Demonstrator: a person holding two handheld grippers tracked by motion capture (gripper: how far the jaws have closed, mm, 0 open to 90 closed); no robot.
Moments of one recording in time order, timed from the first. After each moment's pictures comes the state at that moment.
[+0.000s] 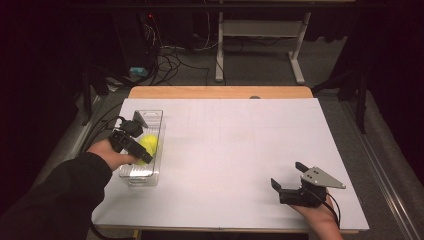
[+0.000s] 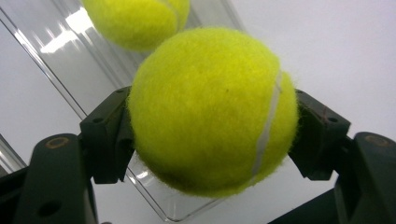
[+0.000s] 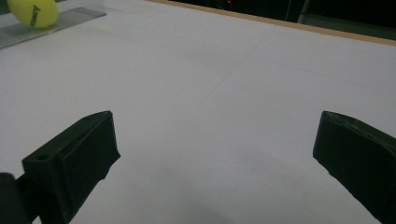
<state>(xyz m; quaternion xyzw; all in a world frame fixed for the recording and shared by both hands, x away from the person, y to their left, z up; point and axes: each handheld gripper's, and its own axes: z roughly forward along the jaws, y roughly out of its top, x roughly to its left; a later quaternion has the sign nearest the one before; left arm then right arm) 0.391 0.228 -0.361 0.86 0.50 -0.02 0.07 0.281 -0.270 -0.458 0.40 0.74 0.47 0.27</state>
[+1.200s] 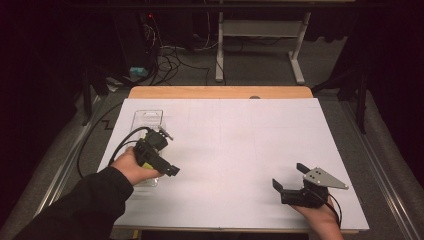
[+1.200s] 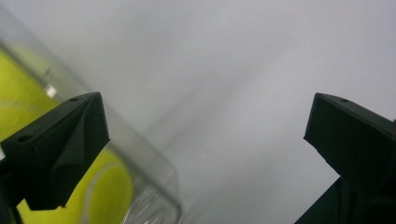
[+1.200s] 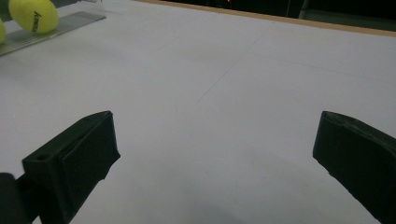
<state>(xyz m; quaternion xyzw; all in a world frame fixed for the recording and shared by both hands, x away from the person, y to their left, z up) 0.360 0.156 -0.366 0.91 0.39 0.01 0.18 0.280 -0.273 -0.459 0.41 0.73 0.48 0.26</state>
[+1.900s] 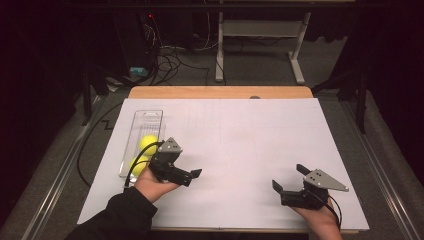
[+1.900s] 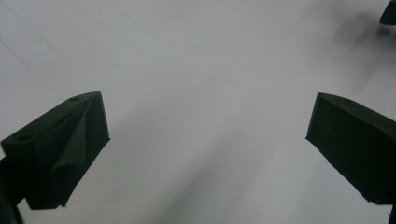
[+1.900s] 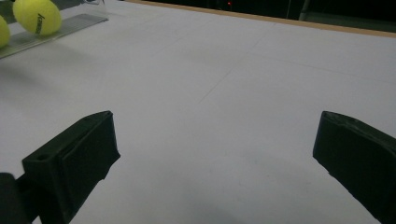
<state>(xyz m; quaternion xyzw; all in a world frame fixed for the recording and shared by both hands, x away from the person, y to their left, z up) 0.332 0.143 -0.410 0.84 0.33 0.09 0.42 0.276 -0.273 -0.461 0.41 0.73 0.48 0.26</state>
